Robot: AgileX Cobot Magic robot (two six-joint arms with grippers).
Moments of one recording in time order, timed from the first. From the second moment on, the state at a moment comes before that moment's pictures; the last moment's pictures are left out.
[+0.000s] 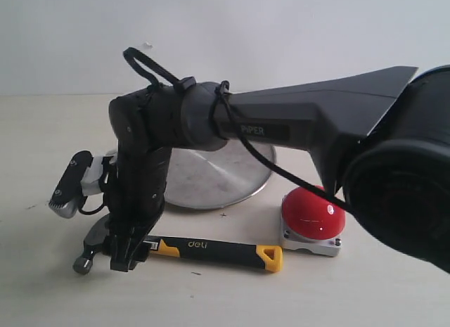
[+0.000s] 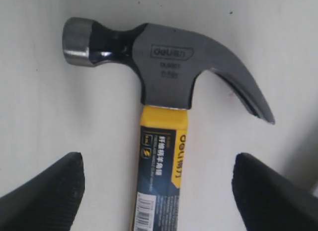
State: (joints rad) left arm 0.05 0.01 0.00 -0.12 0.37 -0.03; right arm 0.89 2.34 -1.84 0.13 0.93 -0.66
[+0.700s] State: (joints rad) left arm 0.05 0.01 0.00 -0.12 0.37 -0.03; right arm 0.91 2.38 -1.85 0.07 0.90 -0.64
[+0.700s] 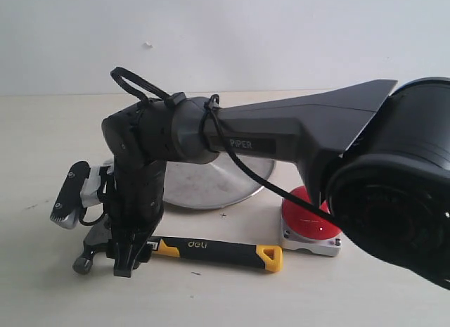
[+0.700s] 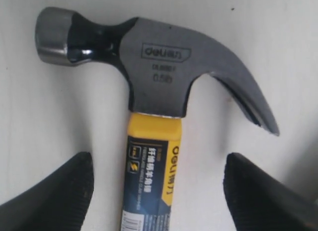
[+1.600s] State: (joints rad) left arm 0.05 0.01 0.00 -0.12 0.37 -0.03; right arm 0.91 2.40 -1.87 0.10 1.02 -0.64
